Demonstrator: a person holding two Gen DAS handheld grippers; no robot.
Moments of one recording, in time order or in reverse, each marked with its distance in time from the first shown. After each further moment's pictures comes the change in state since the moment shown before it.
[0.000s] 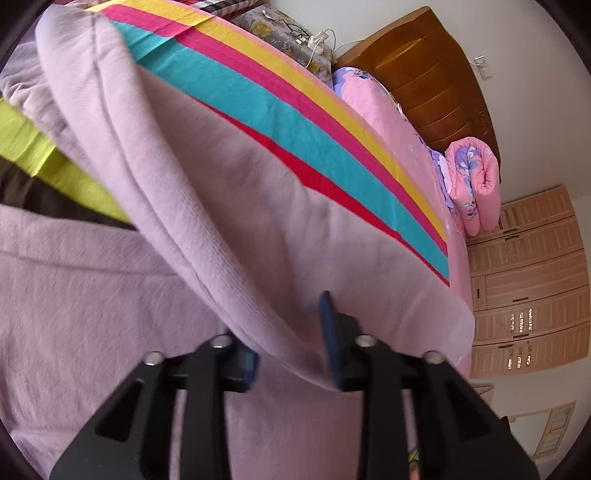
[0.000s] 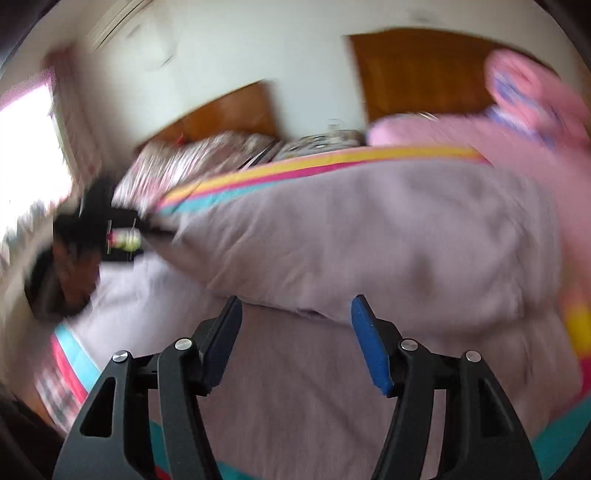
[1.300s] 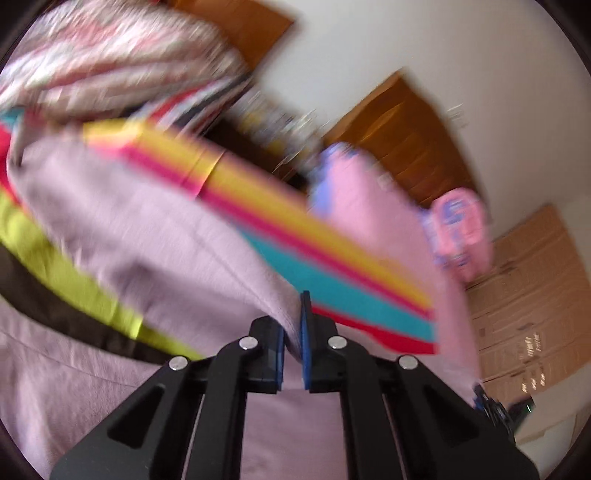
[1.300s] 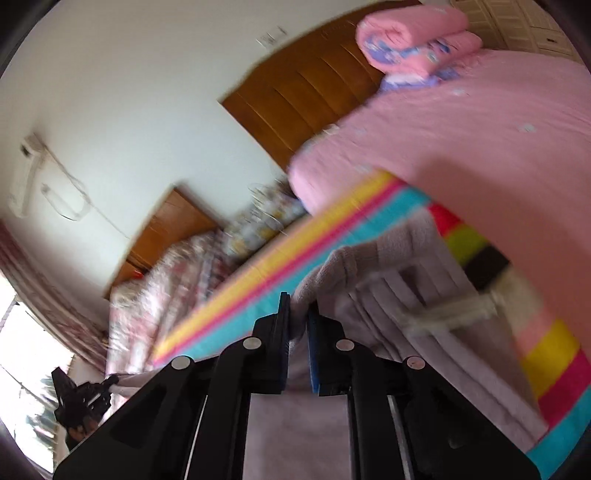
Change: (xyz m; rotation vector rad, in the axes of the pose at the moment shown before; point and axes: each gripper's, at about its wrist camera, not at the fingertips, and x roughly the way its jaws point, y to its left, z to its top) left arm -0.129 -0.011 0.058 0.103 -0.324 -0.034; right arm -0.030 -0.087 0.140 0.383 -0.188 0.017
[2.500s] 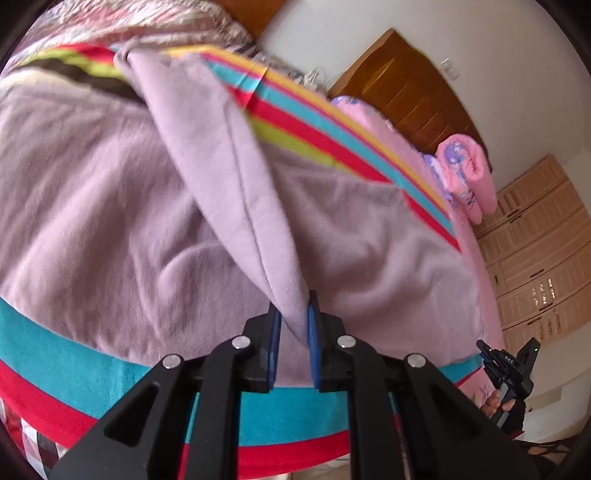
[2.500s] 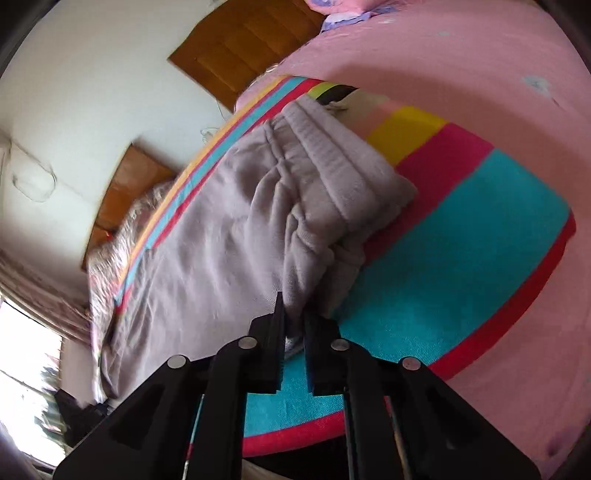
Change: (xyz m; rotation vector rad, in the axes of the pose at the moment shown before) left arm -0.071 0.098 -0.195 0.043 0.177 0.079; right arm -0.057 -0.118 -0.145 0.127 0.229 -0.165
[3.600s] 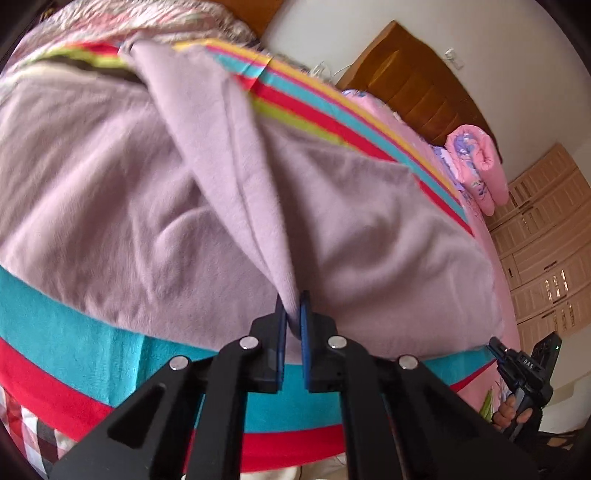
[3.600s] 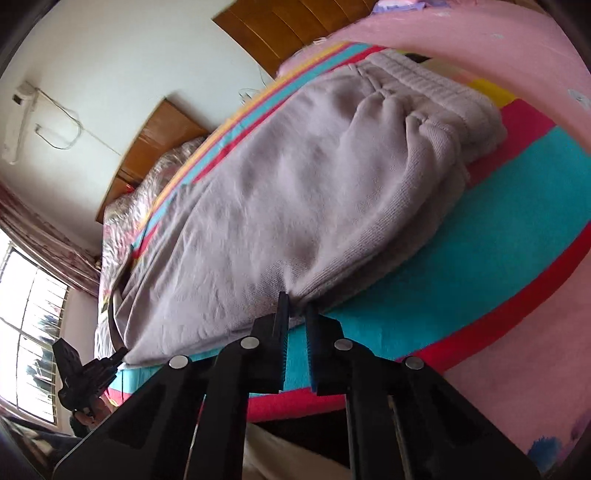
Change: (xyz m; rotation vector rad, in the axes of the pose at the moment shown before) left arm 0.013 -0.013 -0.022 0.021 -0.002 0.053; right arm 0.010 0.052 -0.046 -0.151 0.094 0.068
